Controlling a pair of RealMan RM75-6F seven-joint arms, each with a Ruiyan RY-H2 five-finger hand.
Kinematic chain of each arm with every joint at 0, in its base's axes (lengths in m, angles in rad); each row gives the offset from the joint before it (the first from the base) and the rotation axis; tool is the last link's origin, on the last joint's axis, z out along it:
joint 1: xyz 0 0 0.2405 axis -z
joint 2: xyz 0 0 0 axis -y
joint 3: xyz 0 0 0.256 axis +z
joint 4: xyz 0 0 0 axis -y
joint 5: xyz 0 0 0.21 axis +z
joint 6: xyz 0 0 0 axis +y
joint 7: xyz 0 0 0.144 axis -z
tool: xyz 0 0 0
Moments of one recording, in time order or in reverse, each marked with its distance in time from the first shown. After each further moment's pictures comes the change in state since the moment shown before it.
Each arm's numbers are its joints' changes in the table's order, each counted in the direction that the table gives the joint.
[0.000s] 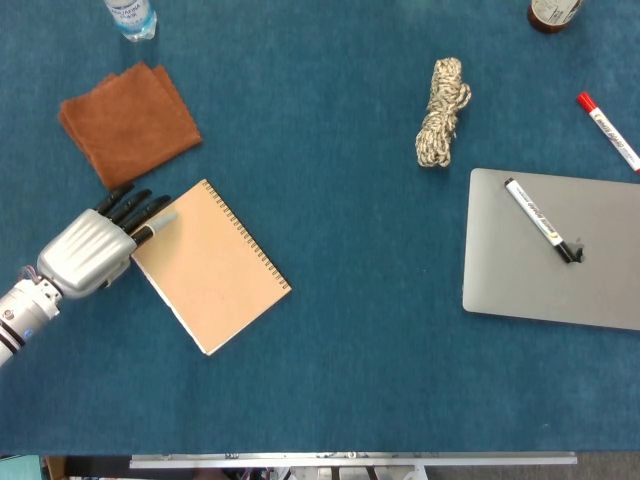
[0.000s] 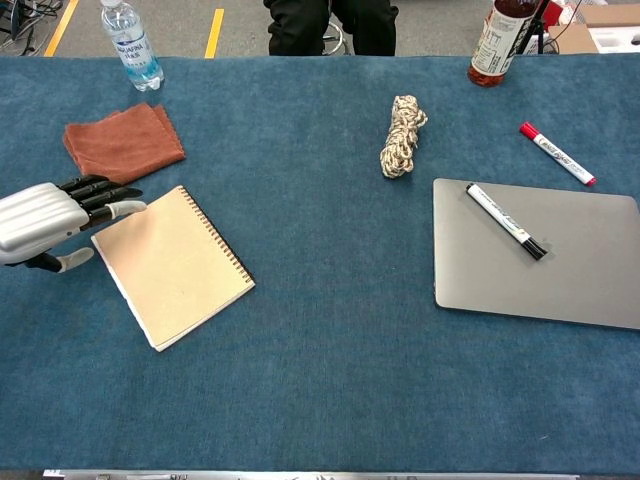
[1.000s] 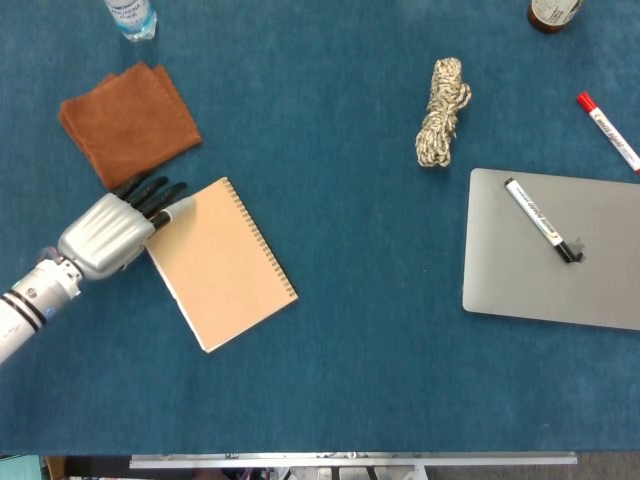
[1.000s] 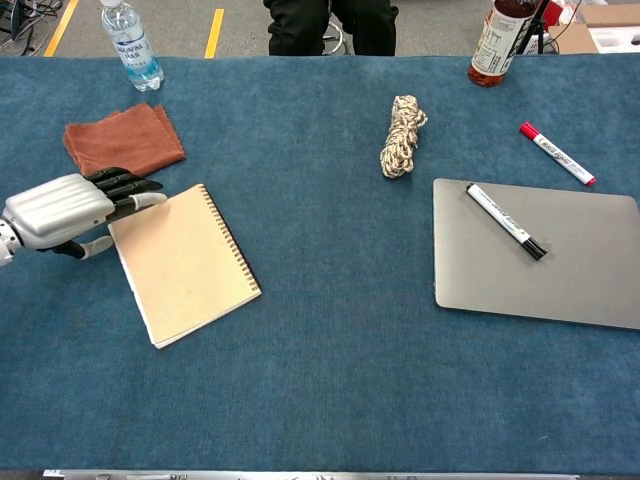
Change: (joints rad) left arm 0.079 0.065 0.011 -0.054 -0.044 -0.057 0.024; right arm 0.031 0.000 -0.006 -0.005 0.018 0.022 -0.002
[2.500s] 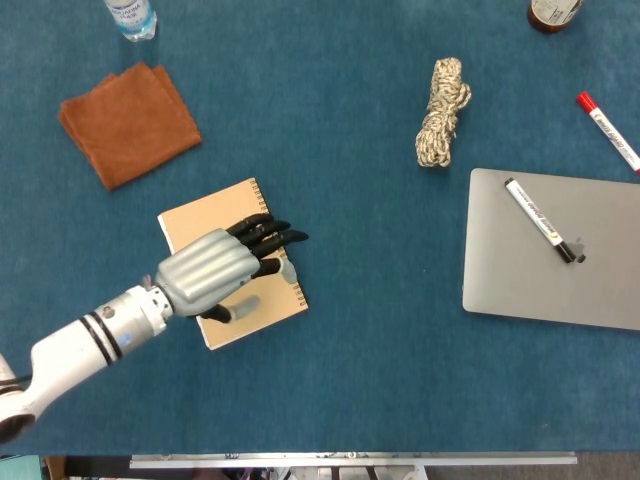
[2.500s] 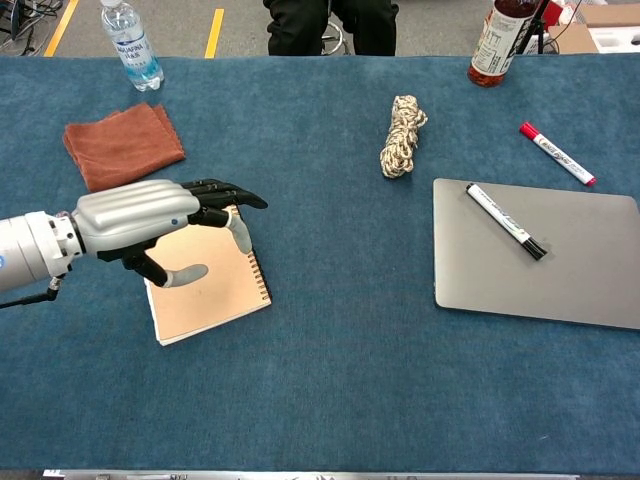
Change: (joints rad) left arm 0.180 -0.279 -0.058 0.861 -0.086 -0.202 -0.023; right arm 0.005 0.033 0.003 -0.039 0.006 -0.006 -0.024
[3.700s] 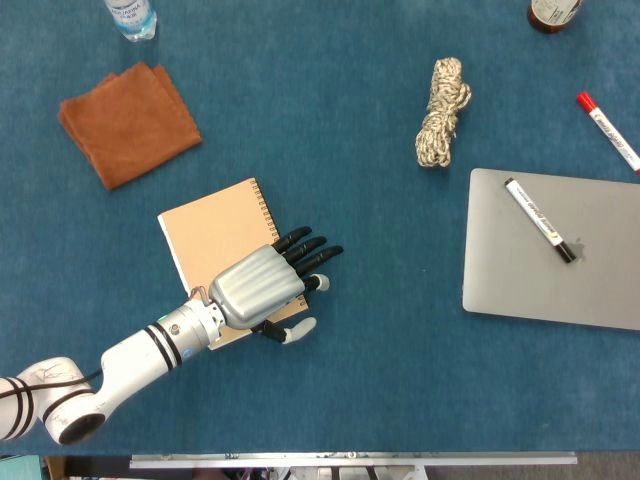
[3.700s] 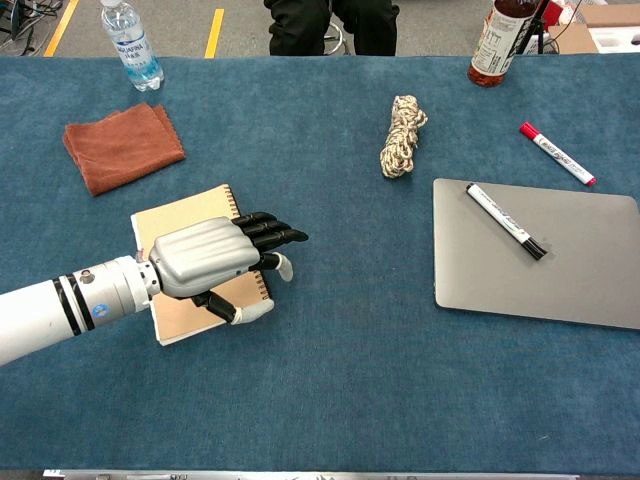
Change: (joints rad) left arm -0.028 0.311 -0.016 -0.232 -0.058 -0.027 -0.380; right arm 0.013 0.012 -0.003 -0.036 0.019 -0.011 -0.034
